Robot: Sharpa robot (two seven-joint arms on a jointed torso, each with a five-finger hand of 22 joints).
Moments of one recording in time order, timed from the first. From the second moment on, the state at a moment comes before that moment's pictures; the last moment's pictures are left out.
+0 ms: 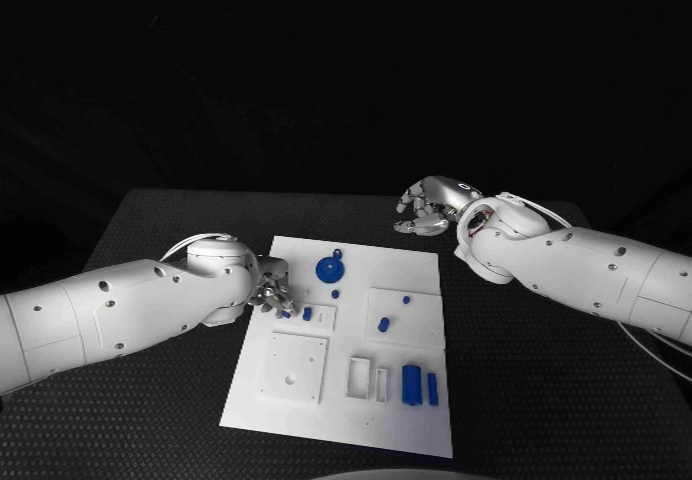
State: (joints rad) left arm 1.29 -0.68 -0.19 1.40 -1.35 0.20 -0.47; left_hand 0.92 -0.12 0.72 -0.05 0.05 1.16 0.01 0.28 0.89 1.35 -0.09 0.93 0.72 1.13 -0.18 1.36 0.68 0.07 0.93 -0.13 1.12 1.31; right arm 1.22 -0.68 -0.02 1.24 -1.41 -0.39 -0.14; right_hand 1.02 -0.26 0.55 -0.11 0.35 0.88 0.14 0.30 0.40 1.00 0.03 1.25 0.99 1.27 -0.08 1.19 1.06 0.22 1.11 -0.03 0.99 1.30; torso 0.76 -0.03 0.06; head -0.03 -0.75
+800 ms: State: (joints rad) left arm 1.29 -0.69 -0.20 1.43 -1.37 0.19 -0.50; left_hand 0.91 -0.12 0.72 -0.05 0.05 1.16 0.02 0.29 0.89 1.35 -0.09 0.93 0.71 1.13 -0.17 1.36 0.68 0.07 0.94 -0.13 1.12 1.31; right arm 1.22 -0.68 -0.02 1.25 -1.41 -0.39 -0.14; right_hand 1.02 -0.26 0.55 -0.11 0.36 0.88 0.14 0.30 0.40 1.00 0.03 1.25 0.99 1.27 -0.08 1.19 1.06 0.22 1.11 -0.03 0.99 1.30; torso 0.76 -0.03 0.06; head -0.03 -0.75
